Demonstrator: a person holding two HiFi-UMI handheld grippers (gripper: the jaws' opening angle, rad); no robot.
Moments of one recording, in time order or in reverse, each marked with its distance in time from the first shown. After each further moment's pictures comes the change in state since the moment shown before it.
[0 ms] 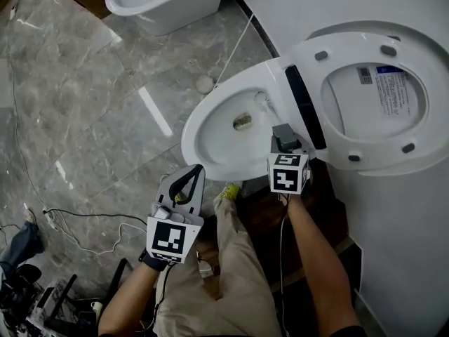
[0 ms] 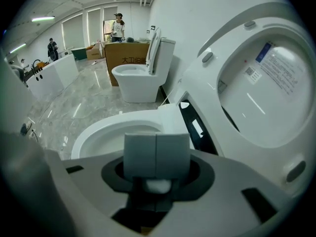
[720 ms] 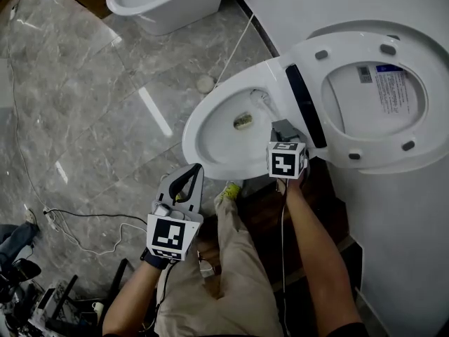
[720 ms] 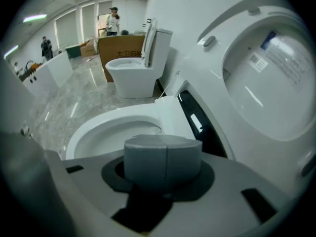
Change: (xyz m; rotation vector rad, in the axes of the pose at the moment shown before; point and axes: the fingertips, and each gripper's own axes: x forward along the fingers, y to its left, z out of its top) left arm -0.003 0.007 -0.010 -0.043 0.026 0.012; right arm 0.029 -0.003 -0.006 0.027 0.067 -0.020
